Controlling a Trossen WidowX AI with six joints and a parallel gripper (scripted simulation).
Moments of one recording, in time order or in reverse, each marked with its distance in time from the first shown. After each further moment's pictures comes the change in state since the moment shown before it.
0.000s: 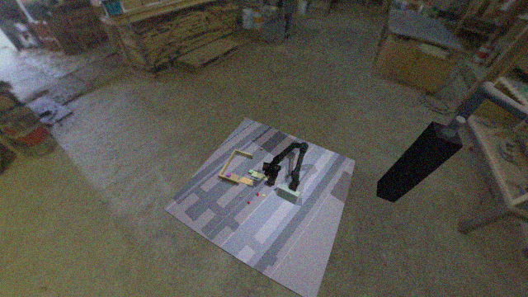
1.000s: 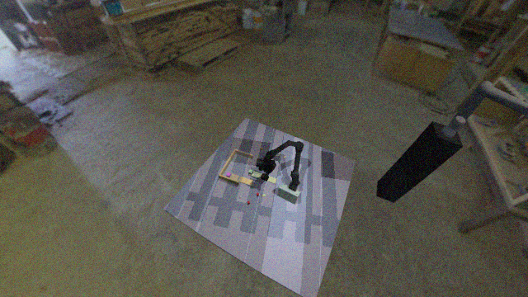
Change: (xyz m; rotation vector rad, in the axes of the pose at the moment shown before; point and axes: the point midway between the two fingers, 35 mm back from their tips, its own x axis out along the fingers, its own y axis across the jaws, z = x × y) arm -0.040 0.001 0.051 0.119 0.026 0.006
